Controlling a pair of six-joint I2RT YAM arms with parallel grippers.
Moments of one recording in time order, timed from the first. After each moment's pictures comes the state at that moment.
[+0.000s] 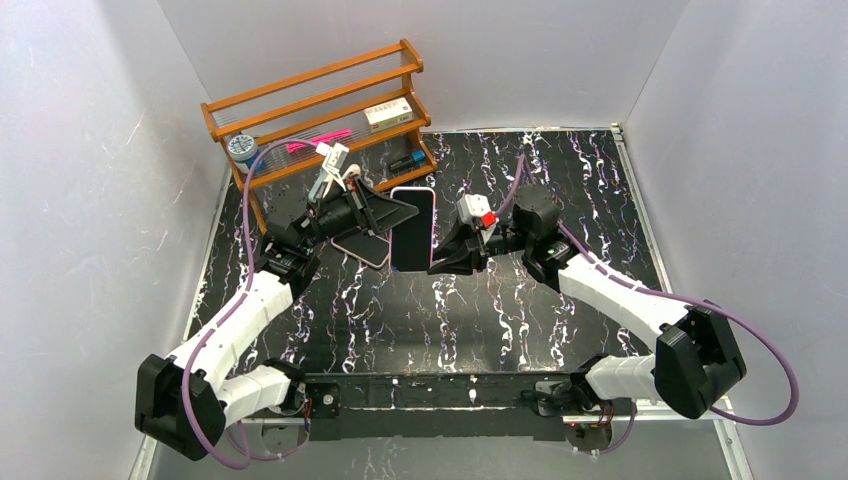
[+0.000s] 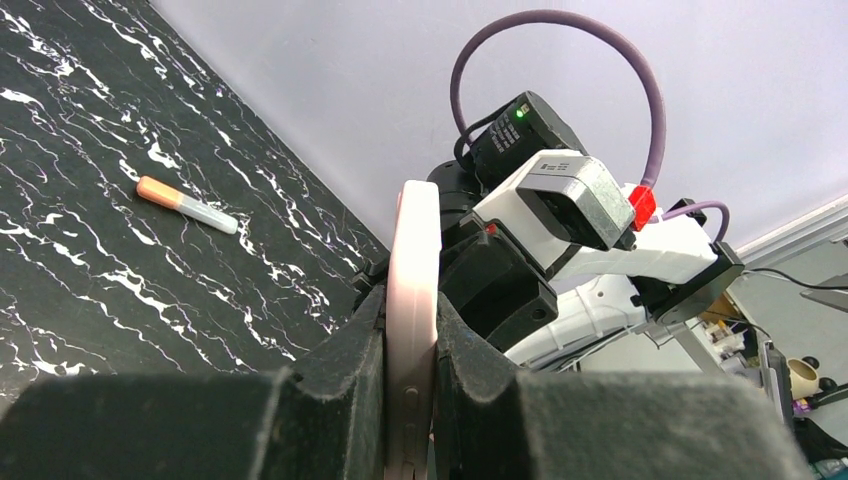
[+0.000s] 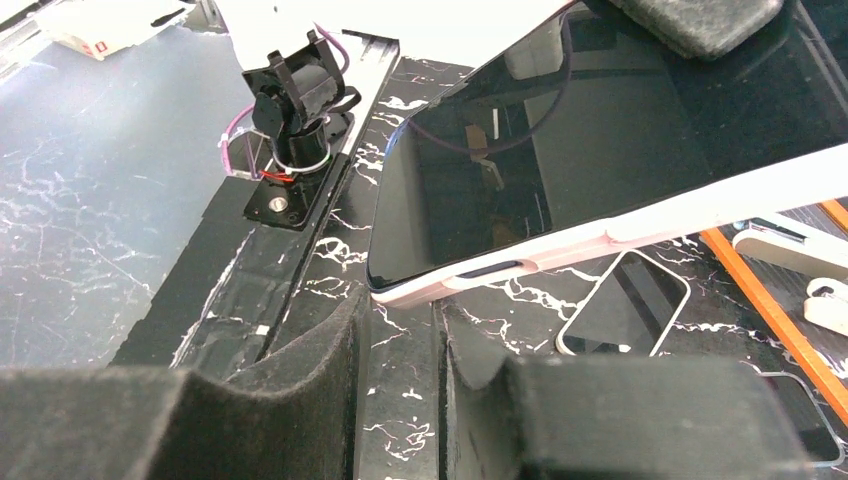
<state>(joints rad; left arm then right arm) -0.43 1.09 0.81 0.46 0.73 -0.91 0.64 1.27 0.84 0.35 -1.17 -0.15</state>
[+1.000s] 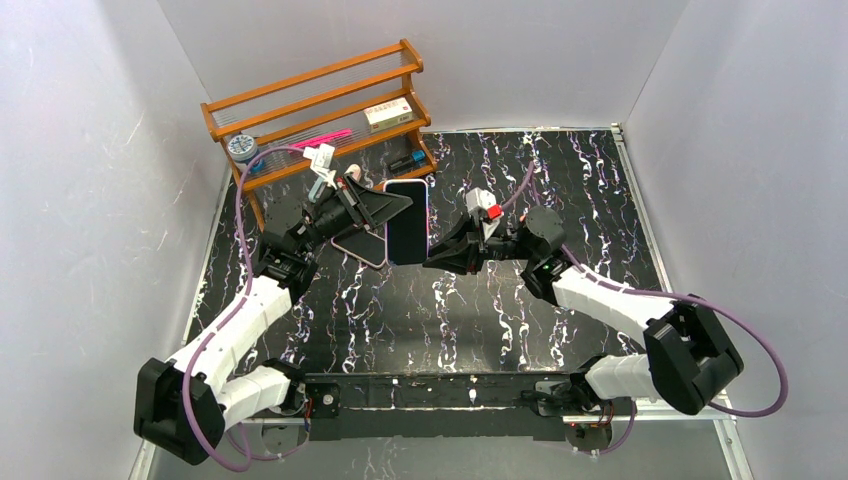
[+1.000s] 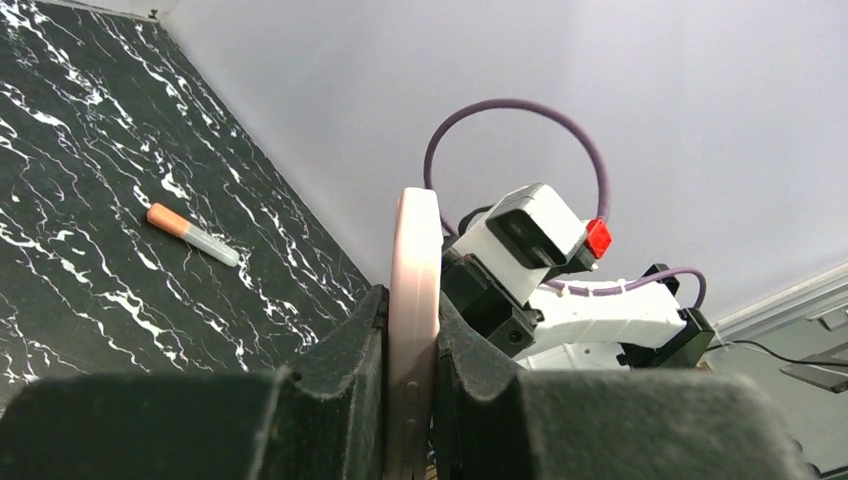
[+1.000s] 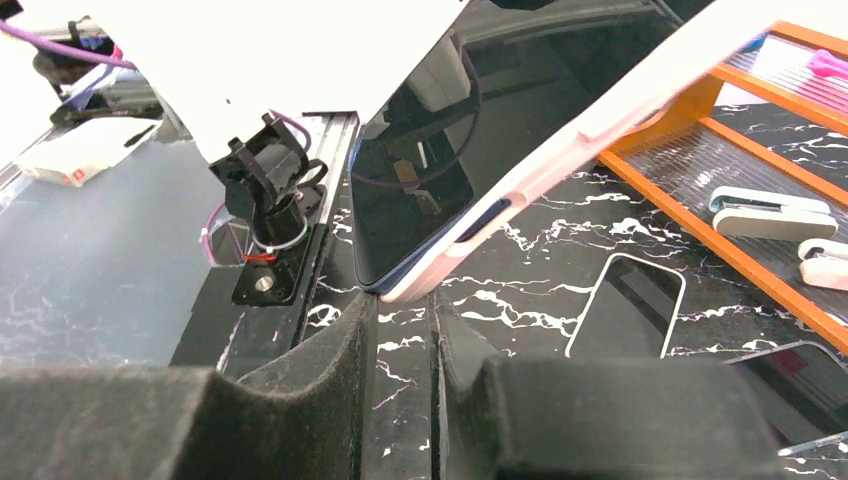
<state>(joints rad) -0.42 1.06 0.76 0.53 0.63 -1.02 0.66 1.29 0.69 0.77 -0.99 0.20</state>
